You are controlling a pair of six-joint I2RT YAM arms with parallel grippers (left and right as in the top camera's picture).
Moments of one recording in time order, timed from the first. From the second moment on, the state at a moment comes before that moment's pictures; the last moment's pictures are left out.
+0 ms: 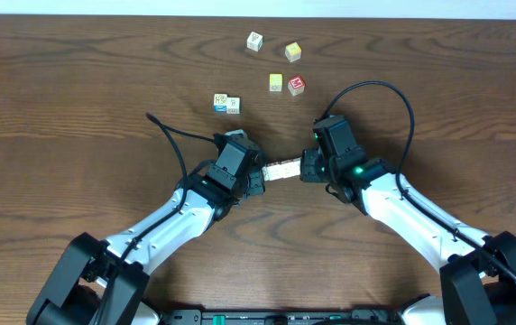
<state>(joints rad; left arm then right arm) -0.59 1.56 0.77 -0.17 0.02 -0.74 0.50 1.58 0.89 -0.29 -0.02 0.52</state>
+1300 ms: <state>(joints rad) -0.60 1.58 0.75 -0.14 0.02 -0.74 0.53 1.60 0.87 -0.29 0.02 0.52</state>
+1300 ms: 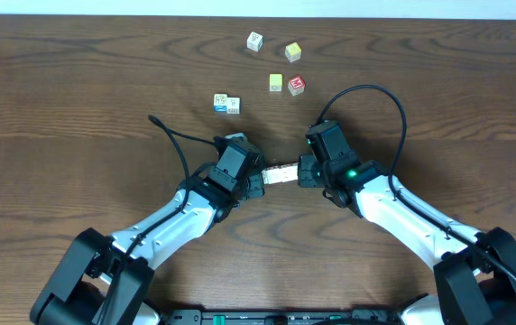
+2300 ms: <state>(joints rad) -0.60 1.58 0.73 -0.13 0.02 -0.74 0.53 1.62 0.86 -0.29 0.01 0.54</state>
